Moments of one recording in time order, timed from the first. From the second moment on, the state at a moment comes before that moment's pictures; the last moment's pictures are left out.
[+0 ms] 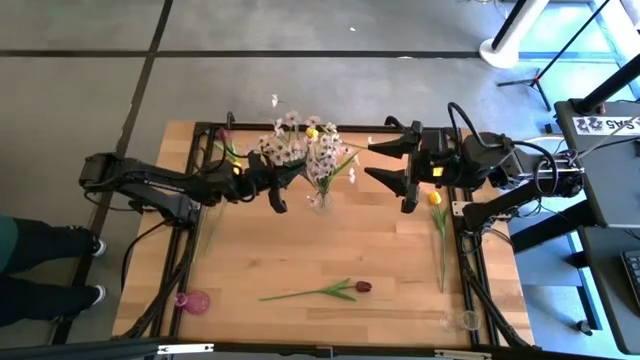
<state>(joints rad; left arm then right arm) 0.03 1.22 0.61 0.86 -0.30 -0.07 0.21 1.21 1.54 -0.33 0.36 0.15</state>
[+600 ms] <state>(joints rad) 0.03 1.35 0.61 0.98 -0.28 -0.03 0.21 1.21 1.54 -0.35 0.38 0.15</state>
